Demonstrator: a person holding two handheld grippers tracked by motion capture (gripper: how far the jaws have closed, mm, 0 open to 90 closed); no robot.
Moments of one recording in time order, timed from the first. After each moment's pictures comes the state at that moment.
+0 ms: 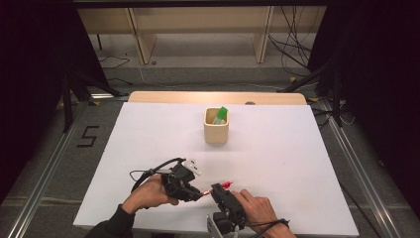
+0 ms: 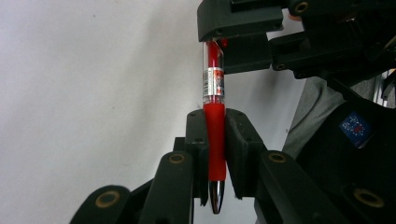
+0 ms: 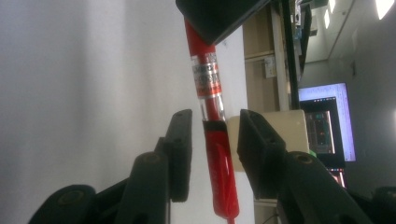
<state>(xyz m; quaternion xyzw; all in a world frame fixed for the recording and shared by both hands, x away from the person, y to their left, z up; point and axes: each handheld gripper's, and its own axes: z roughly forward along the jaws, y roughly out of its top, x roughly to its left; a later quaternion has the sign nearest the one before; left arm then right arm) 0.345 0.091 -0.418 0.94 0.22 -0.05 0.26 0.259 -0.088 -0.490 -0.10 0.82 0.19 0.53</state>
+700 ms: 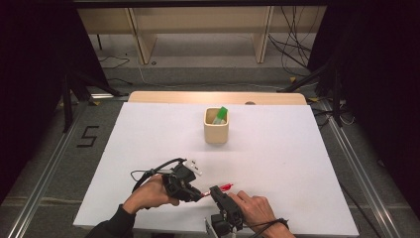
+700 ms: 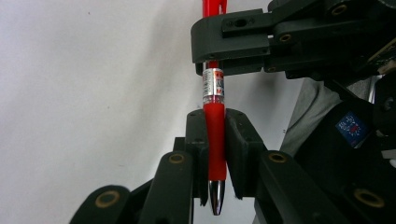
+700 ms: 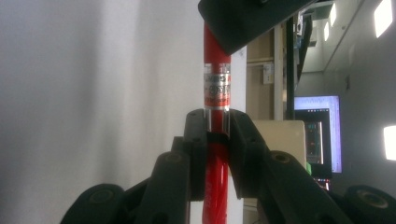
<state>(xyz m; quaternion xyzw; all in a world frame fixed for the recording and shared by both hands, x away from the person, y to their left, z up) 0.345 0.089 -0.420 0.94 0.23 -0.05 0.26 0.258 -0.084 -0.496 -0.14 0.81 0.16 0.54</state>
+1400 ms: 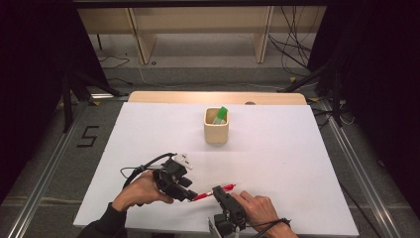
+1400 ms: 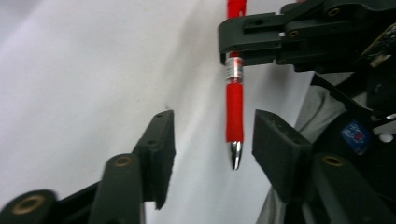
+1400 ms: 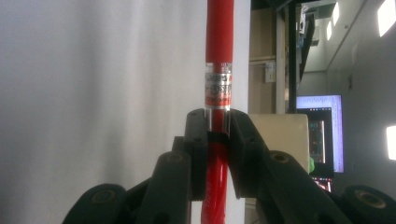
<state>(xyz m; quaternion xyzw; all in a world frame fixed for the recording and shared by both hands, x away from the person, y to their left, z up) 0.348 0.112 -0.404 0.93 0.25 -0.03 0.28 0.260 -0.092 -0.497 -0.14 0.82 0.16 0.53</state>
